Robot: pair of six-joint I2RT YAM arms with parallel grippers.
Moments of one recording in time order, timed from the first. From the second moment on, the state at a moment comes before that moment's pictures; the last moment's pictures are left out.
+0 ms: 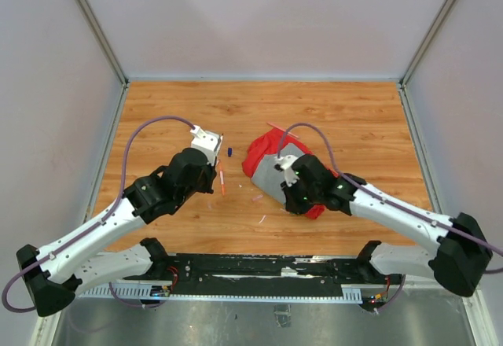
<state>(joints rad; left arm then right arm) -0.85 0.89 0.87 -0.59 -0.39 -0.28 0.78 1.11 0.73 -0.53 -0.11 0.19</state>
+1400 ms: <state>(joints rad) -0.85 0.80 0.86 -0.59 -0.50 -0.29 1.14 1.33 0.77 -0.39 0.13 0.10</state>
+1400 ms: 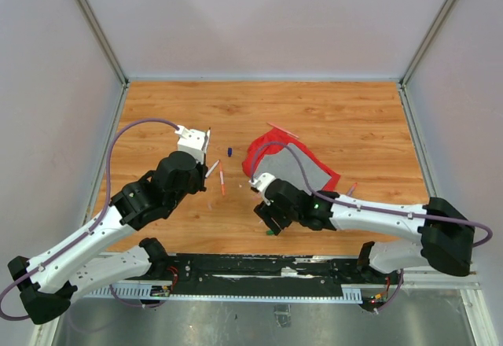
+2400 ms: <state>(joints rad) -0.85 0.80 0.86 -0.59 -0.47 -0.29 1.20 1.67 1.01 -0.77 0.29 1.25</state>
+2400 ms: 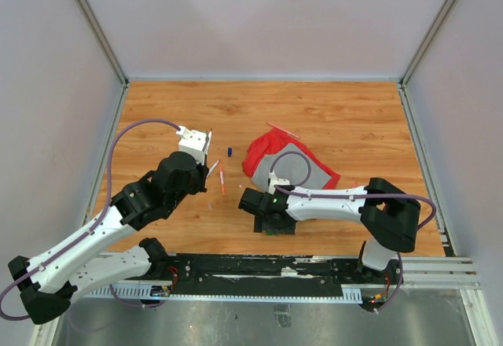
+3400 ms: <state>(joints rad) -0.85 0.80 0.86 -0.59 -0.47 -0.29 1.19 1.62 0.92 -0.61 0.20 0.77</state>
